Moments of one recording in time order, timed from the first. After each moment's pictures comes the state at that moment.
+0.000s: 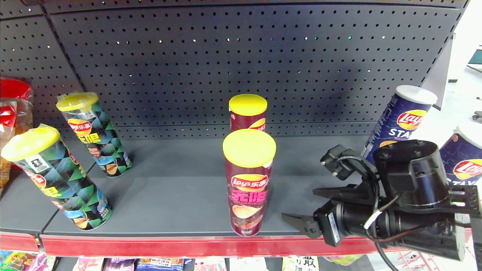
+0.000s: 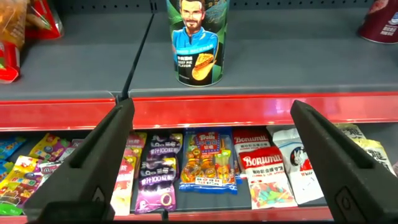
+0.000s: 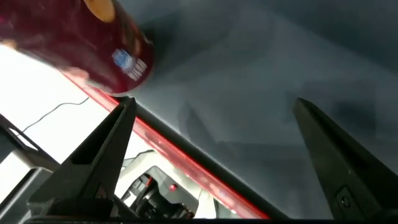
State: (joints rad) left arm 0.00 0.00 0.00 0.00 -0.02 0.01; right arm 0.75 1.55 -0.67 -0.29 -0.05 0.12
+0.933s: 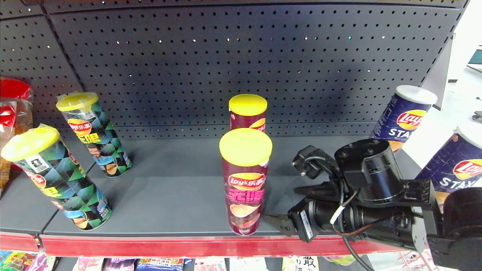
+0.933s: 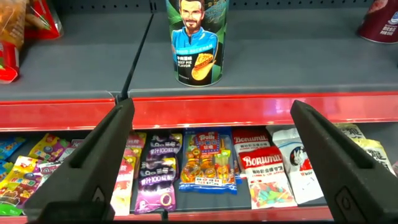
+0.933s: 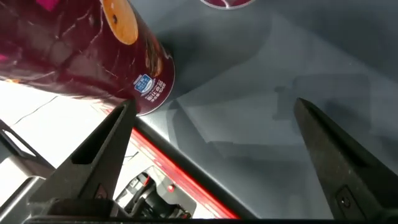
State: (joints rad) left arm 0.00 0.00 0.00 0.00 -0.02 0.01; right arm 0.80 1.67 -0.76 -0.29 -0.07 0.11
